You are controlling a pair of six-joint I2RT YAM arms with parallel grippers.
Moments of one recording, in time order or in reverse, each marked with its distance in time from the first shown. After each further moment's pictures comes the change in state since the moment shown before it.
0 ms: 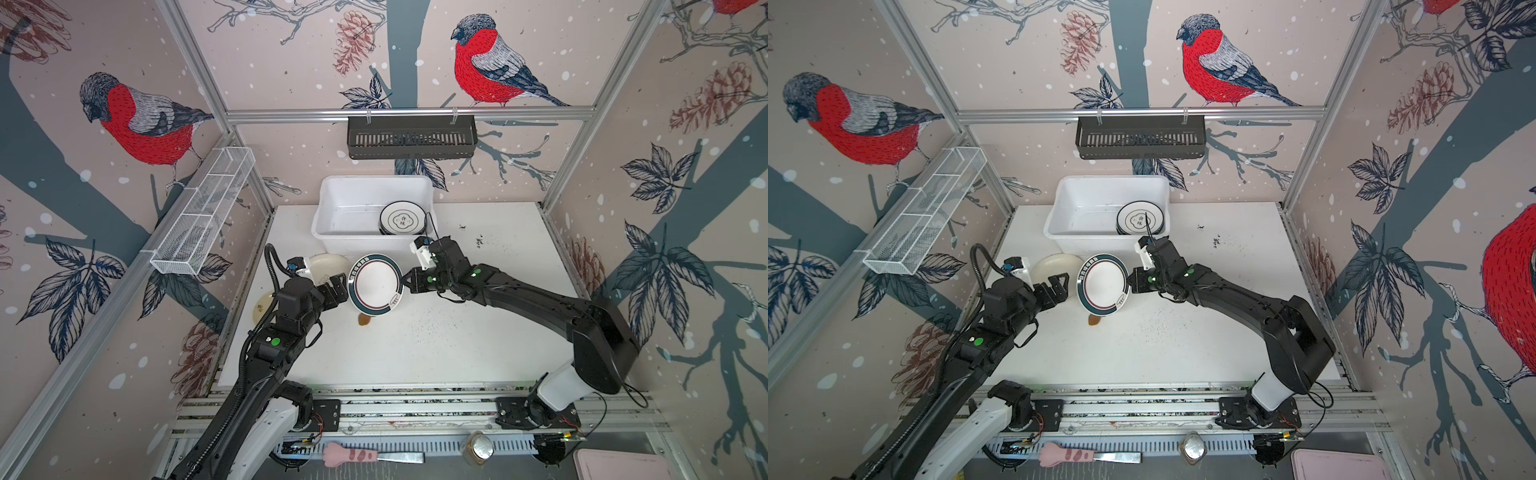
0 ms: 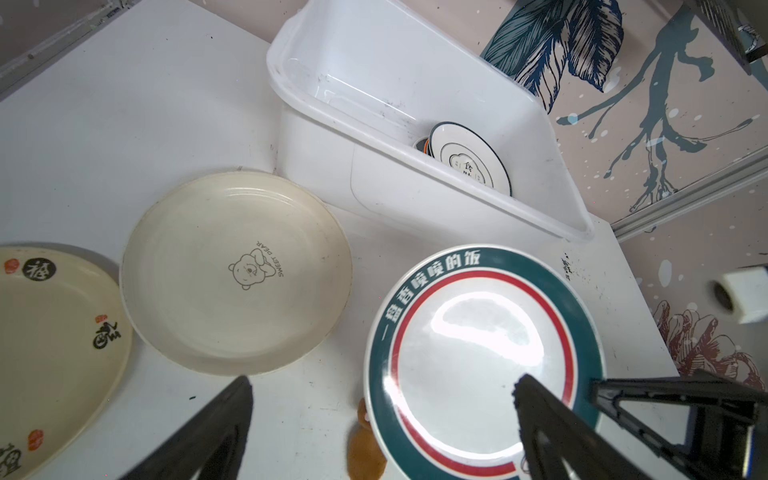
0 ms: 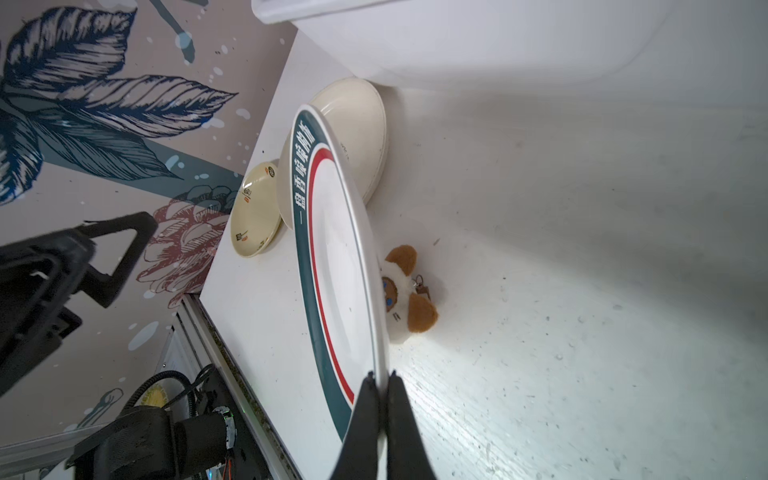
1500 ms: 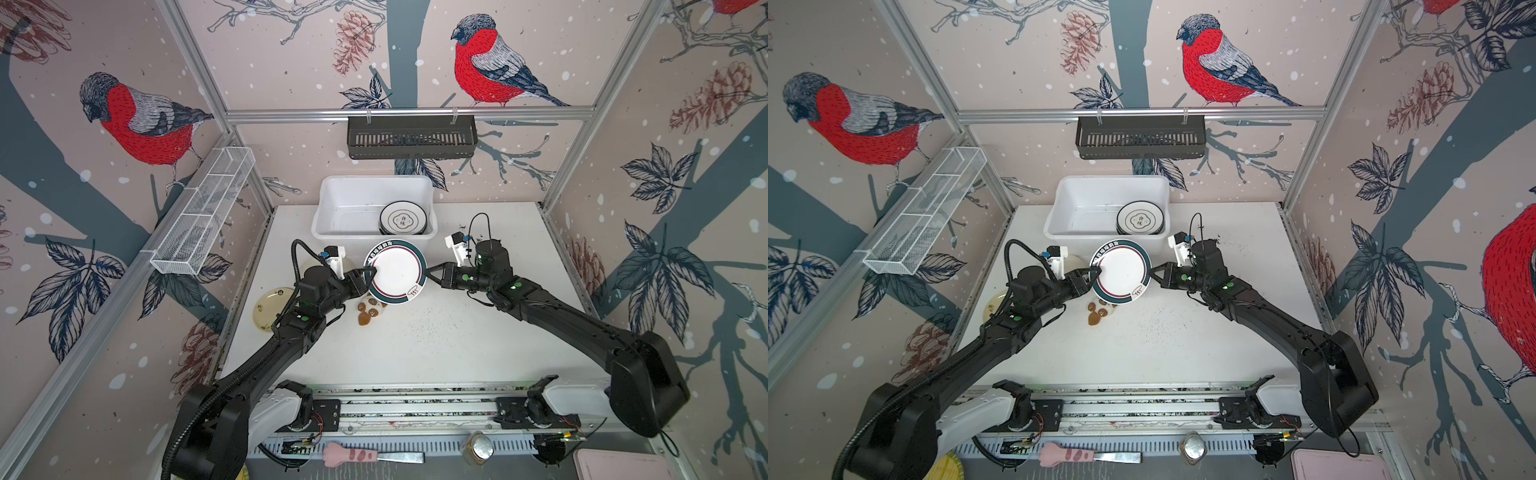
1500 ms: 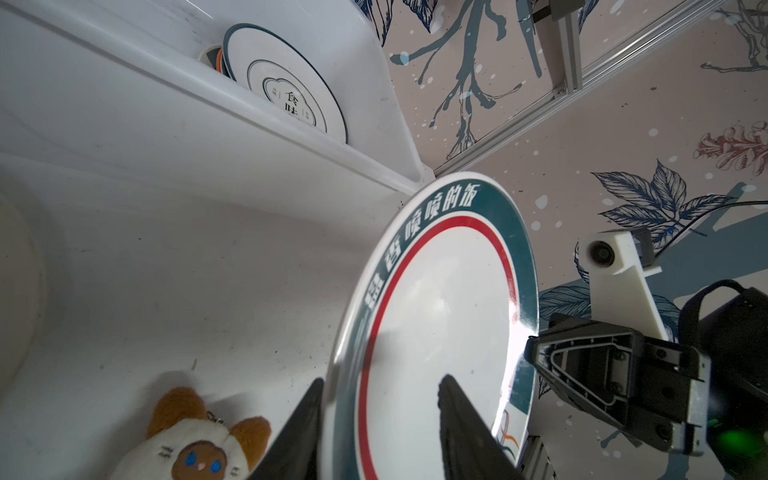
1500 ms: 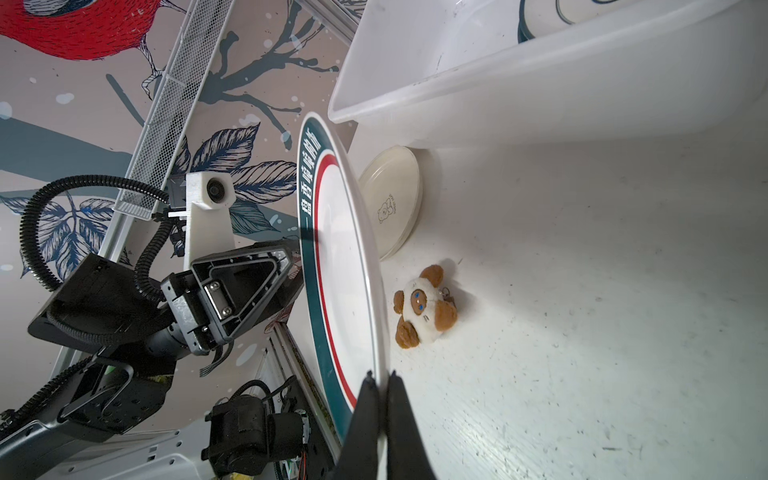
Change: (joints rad) left arm -0.026 0.378 -0.090 0.658 0.502 -0.200; right arm -0.182 -0.243 -0.269 0.251 -0.235 0.135
